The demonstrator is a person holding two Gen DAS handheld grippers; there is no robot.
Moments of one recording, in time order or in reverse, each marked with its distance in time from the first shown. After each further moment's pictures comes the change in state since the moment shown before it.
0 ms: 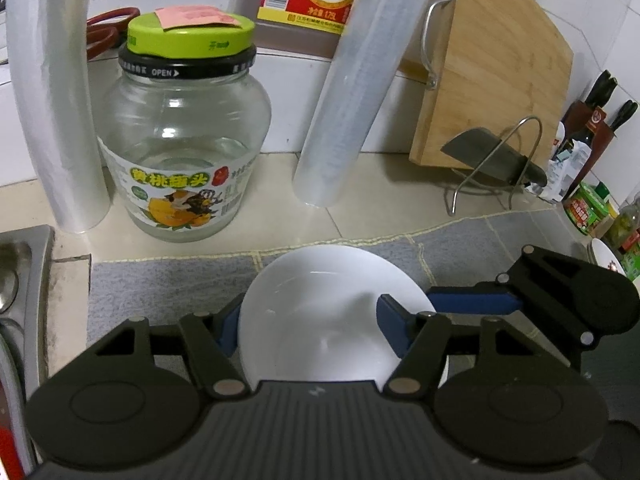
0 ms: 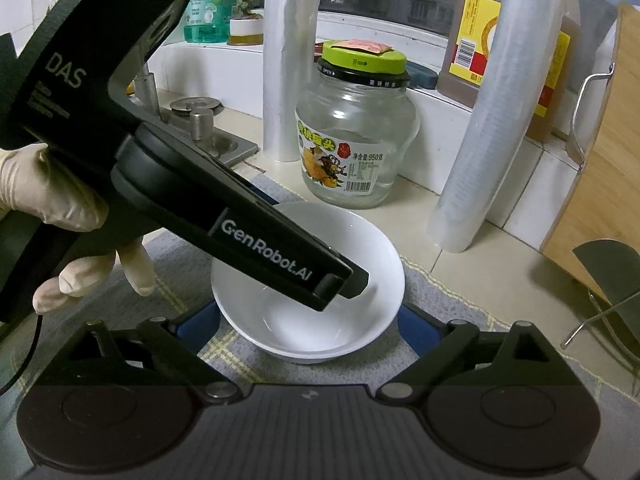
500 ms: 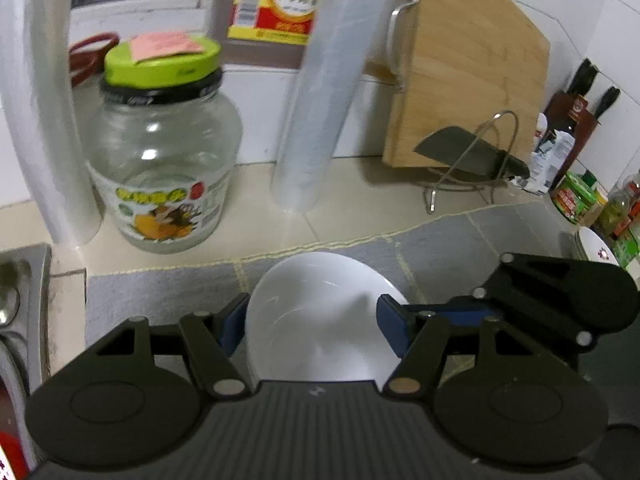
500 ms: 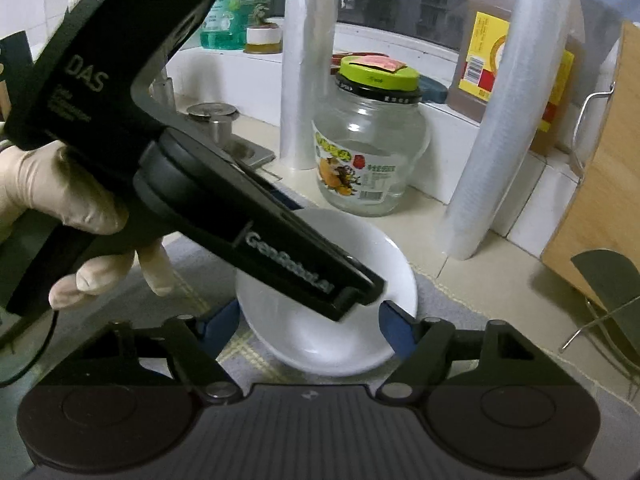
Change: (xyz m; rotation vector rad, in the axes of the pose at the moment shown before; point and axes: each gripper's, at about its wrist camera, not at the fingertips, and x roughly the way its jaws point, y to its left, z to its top) left arm -0.012 -0.021 0.000 0.067 -0.019 0.002; right arm -0.015 0.008 0.001 -0.024 -0.011 0.016
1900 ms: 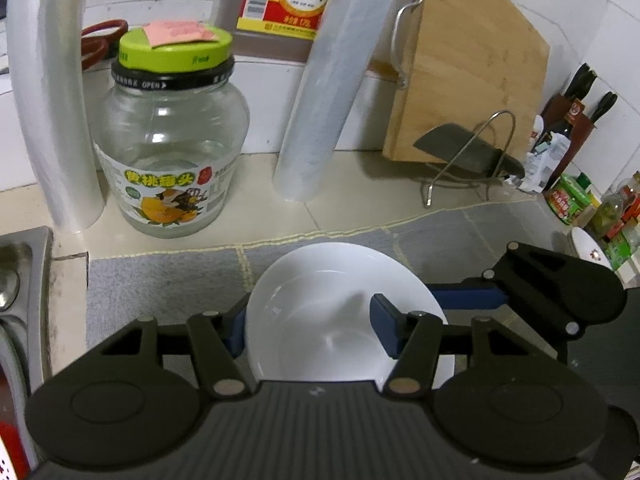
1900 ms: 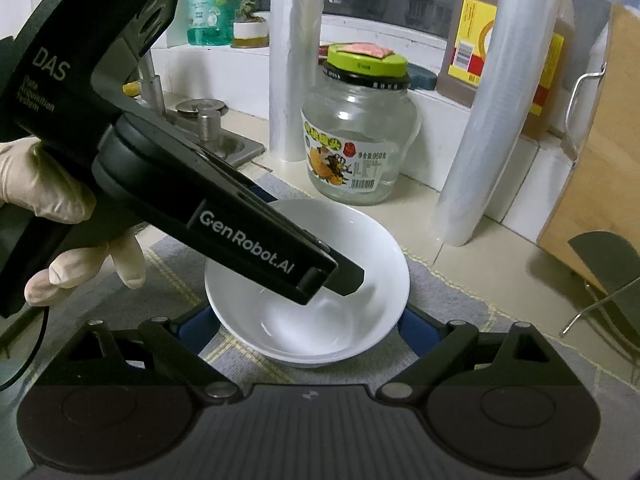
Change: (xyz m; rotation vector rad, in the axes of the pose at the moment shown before) left arm -0.009 0.009 -0.005 -0.034 0.014 -0.034; right arm 0.000 -0.001 -0.008 0.018 0.004 -0.010
